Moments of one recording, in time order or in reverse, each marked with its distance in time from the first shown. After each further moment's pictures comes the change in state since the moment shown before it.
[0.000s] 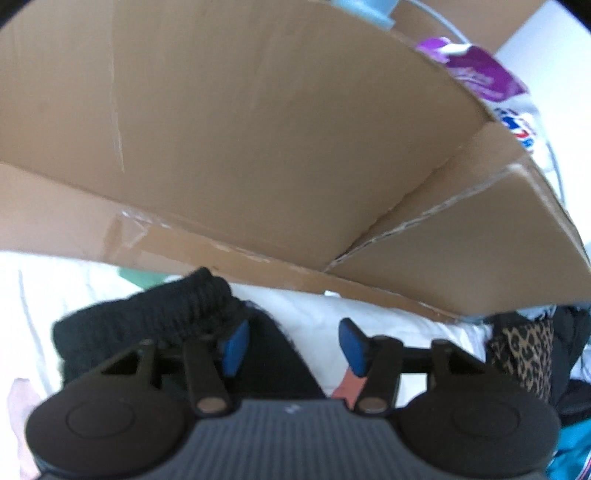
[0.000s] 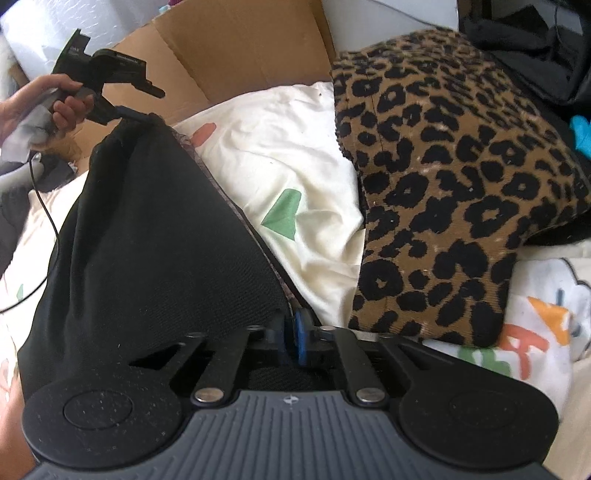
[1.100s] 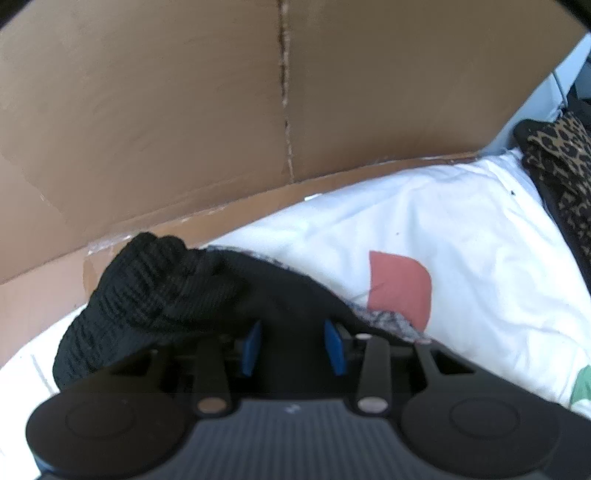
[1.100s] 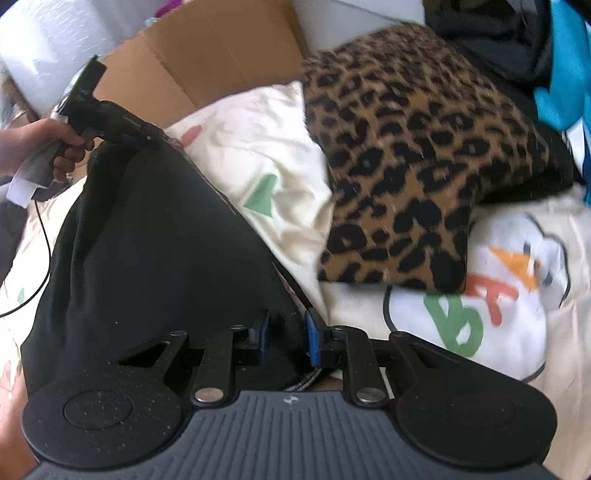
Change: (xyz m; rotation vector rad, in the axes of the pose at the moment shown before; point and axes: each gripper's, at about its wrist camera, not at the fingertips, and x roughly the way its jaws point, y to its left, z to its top) left arm 0.051 -0.044 -0.061 0.551 0.076 0.181; right arm -0.017 -0.017 -0.025 0.087 -0.003 -0.010
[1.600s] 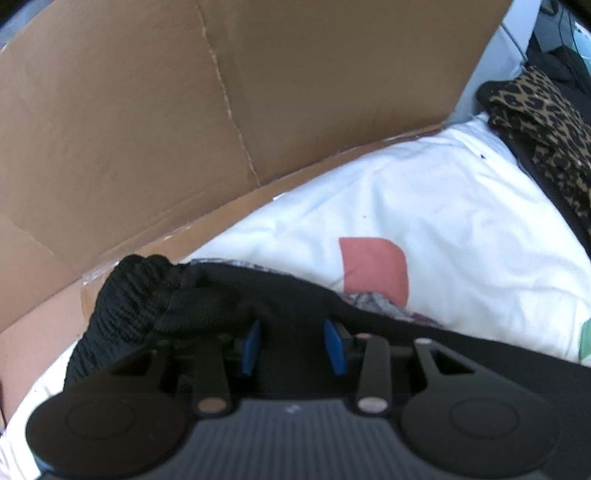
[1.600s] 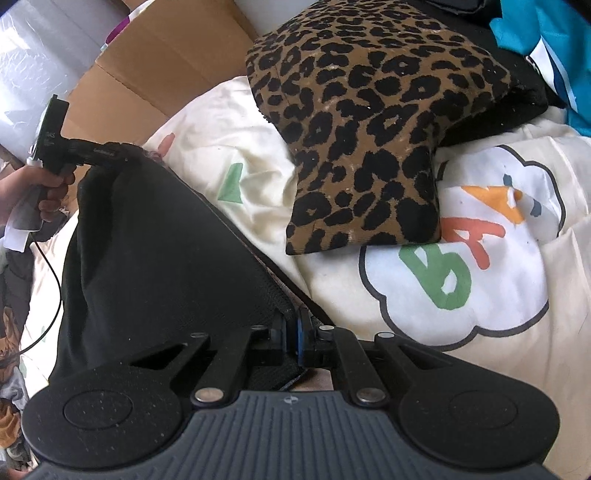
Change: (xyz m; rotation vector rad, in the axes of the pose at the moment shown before) left arm -0.008 -0.018 -0.007 0.154 -0.012 0.009; right arm -0.002 -0.024 -0.007 0.177 0.046 0.046
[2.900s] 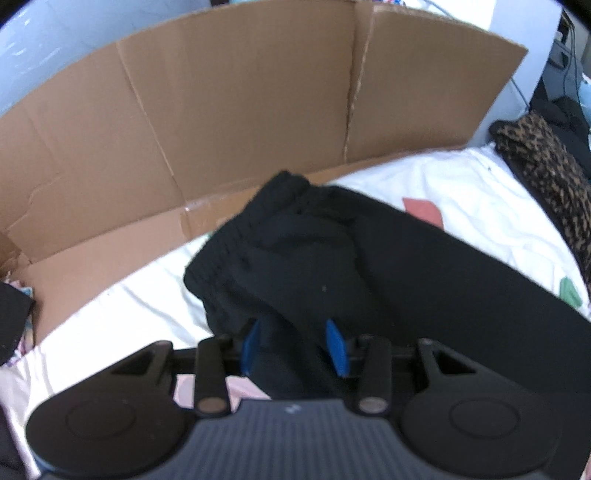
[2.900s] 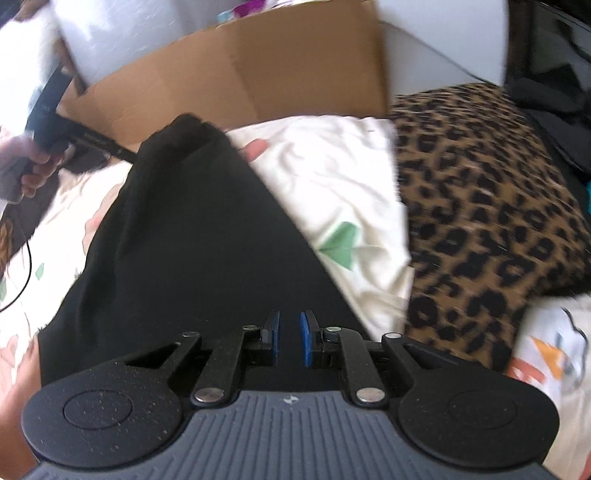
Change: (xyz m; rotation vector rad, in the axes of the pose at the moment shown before) left arm -0.078 0.080 -0.098 -0.134 -0.078 -0.006; right arm 0.010 0.096 0.021 -0.412 -0.063 -0.012
